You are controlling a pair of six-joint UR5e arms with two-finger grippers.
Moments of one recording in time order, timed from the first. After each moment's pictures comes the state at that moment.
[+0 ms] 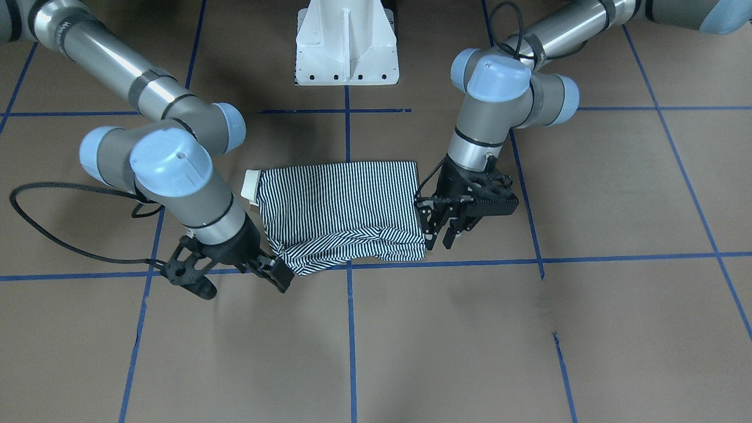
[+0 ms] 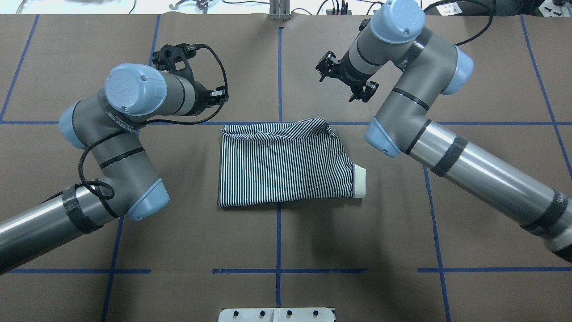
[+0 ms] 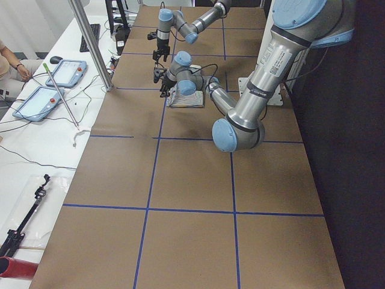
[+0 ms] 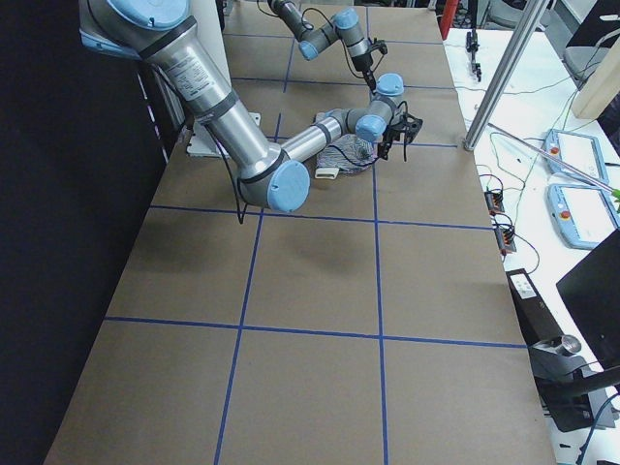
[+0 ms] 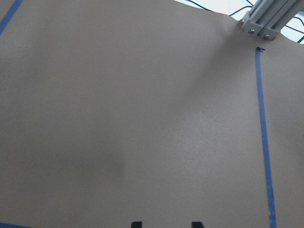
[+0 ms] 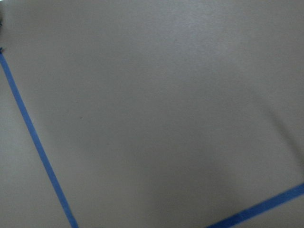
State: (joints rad) left arm -0.67 -2.14 -1.63 -2.03 -1.68 -1.37; right arm 0.81 -0.88 1.38 -1.16 2.03 1.61
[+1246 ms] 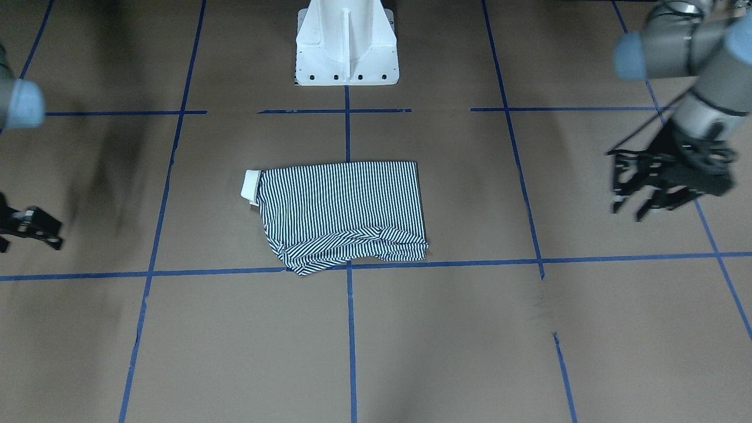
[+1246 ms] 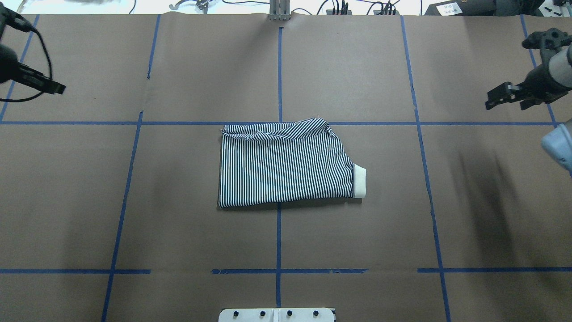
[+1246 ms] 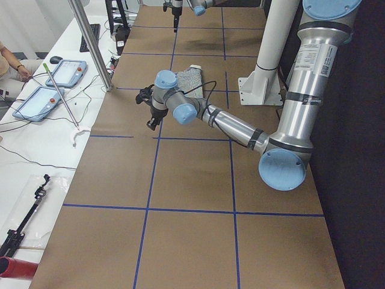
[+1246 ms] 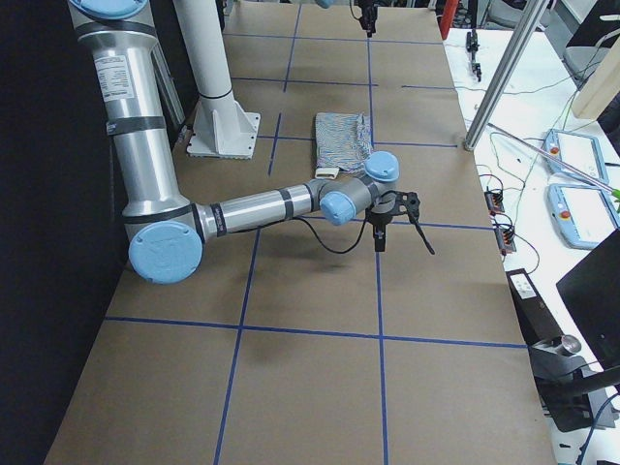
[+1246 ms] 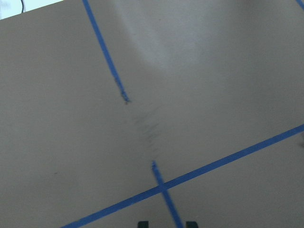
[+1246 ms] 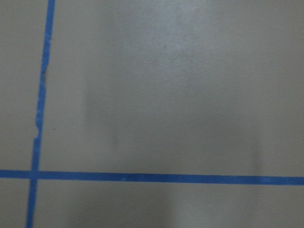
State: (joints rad) left arm -1.21 -1.74 -1.75 -1.94 -2.20 -0.23; right arm 1.19 -1.42 1.60 -1.26 2.23 0.58
